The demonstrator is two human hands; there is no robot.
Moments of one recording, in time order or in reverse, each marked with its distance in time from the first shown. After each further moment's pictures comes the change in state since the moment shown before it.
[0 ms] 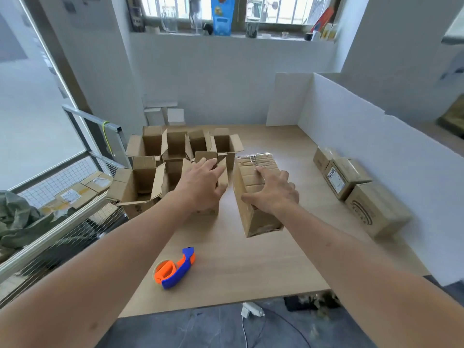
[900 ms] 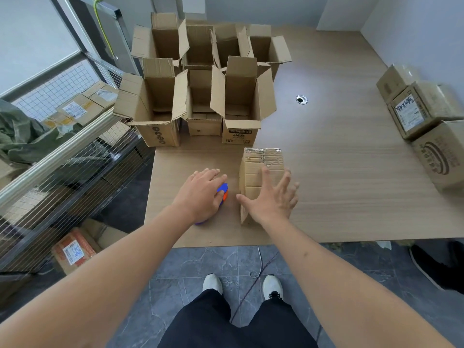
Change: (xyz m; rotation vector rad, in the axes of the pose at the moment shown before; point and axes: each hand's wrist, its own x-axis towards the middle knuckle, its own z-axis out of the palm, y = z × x) left_hand -0.111 -0.115 0.207 -0.191 -0.299 -0.103; right_hand -0.032 -0.010 0.284 -0.103 -0.156 0.108
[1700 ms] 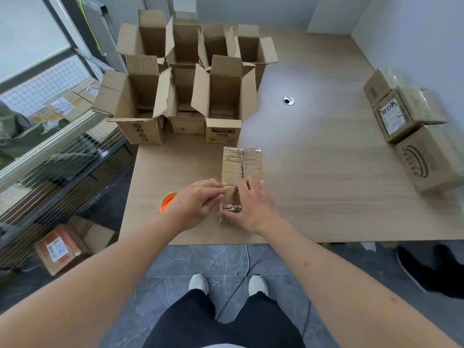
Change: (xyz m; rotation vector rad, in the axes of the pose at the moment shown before) left_hand -0.003 0.035 0.027 -0.360 0.179 0.232; right_hand -0.002 0.045 -0.031 -0.057 -0.103 -0.575
